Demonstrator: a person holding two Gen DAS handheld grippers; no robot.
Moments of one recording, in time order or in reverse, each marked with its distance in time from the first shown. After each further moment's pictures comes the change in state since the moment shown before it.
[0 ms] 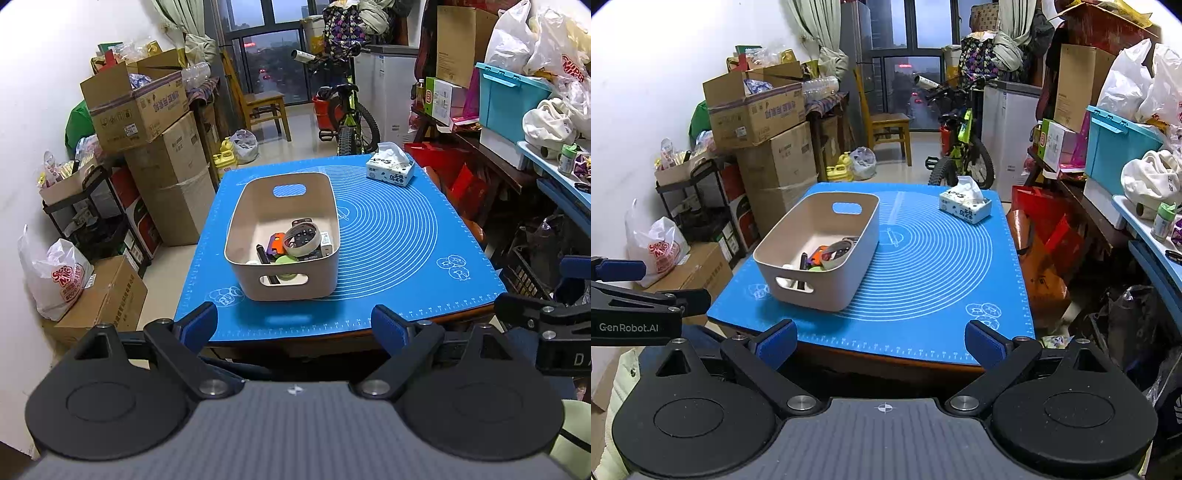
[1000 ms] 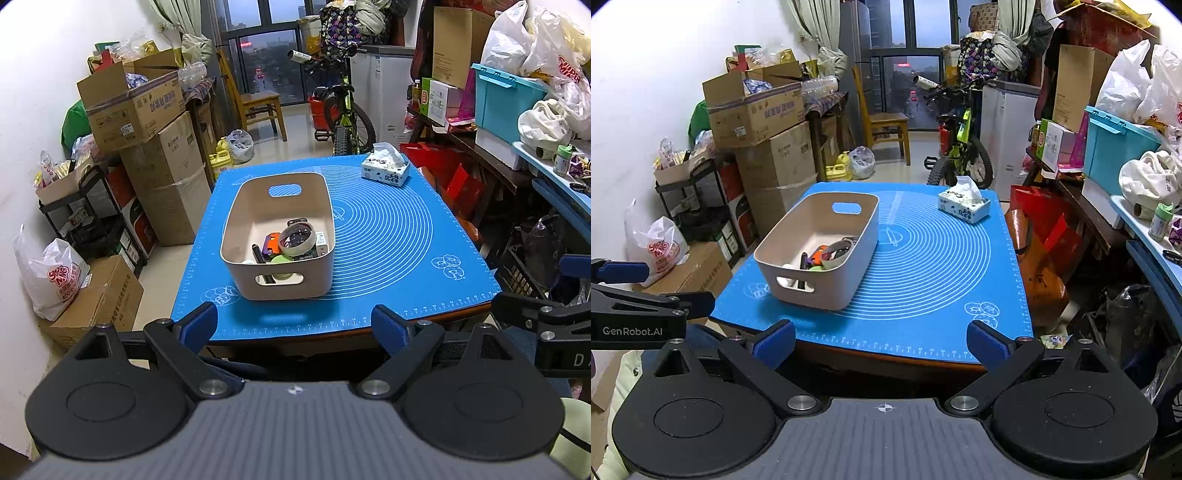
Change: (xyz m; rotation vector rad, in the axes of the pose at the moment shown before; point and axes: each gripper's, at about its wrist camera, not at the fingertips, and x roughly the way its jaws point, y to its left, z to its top) left arm -0.002 -0.006 0.001 -0.001 0.002 -0.011; right arm -0.004 0.000 0.000 0.001 0.002 -0.004
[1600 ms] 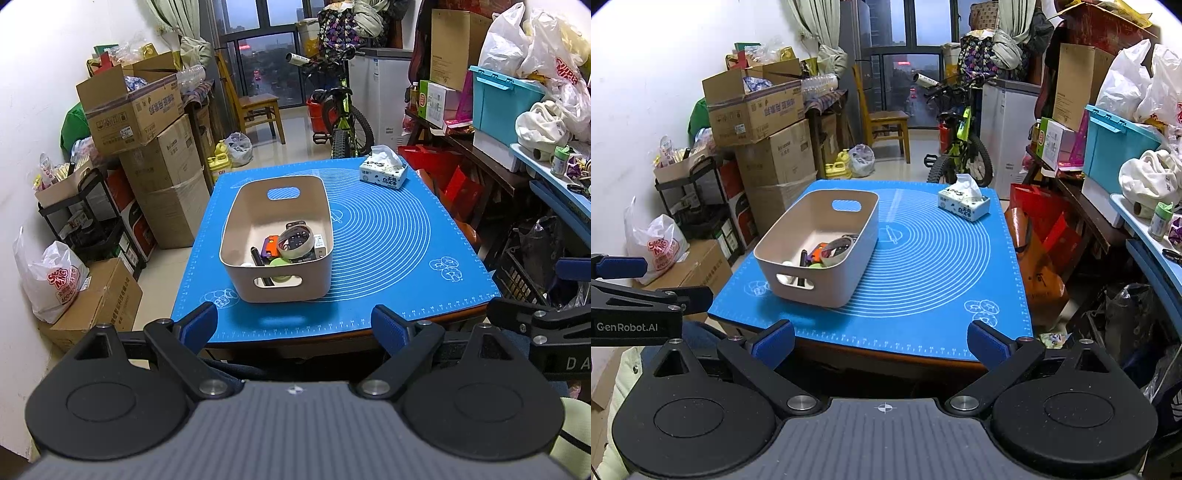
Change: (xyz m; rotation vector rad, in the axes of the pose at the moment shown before) left arm -0.004 -0.001 0.004 0.002 -0.006 -0.005; right arm -0.002 0.002 0.002 -0.001 0.006 -0.003
